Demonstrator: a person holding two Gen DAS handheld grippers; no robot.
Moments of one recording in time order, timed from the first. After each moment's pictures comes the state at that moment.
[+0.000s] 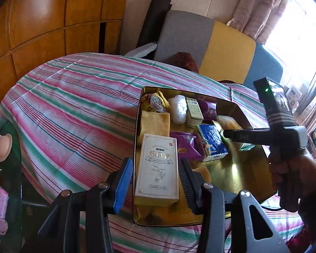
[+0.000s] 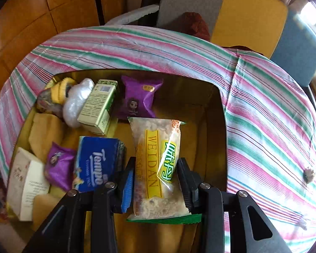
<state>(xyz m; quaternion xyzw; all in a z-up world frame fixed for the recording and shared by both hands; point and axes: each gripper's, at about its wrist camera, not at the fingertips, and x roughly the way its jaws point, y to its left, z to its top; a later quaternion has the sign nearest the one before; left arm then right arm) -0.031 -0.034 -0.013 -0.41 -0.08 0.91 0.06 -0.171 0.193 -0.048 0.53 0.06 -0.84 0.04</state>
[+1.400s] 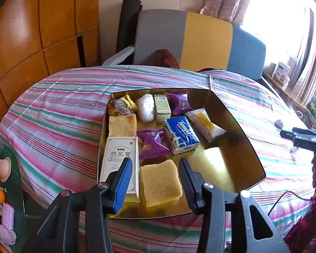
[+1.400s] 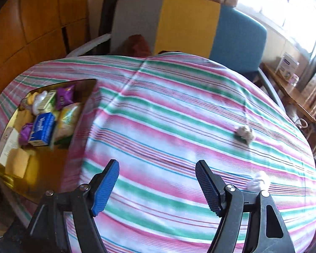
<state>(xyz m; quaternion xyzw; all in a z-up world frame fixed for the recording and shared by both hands) -0.016 0.031 0.002 -0.41 0.01 0.91 0.10 -0.040 0.374 0.006 0.45 0.03 -0.89 -0.05</state>
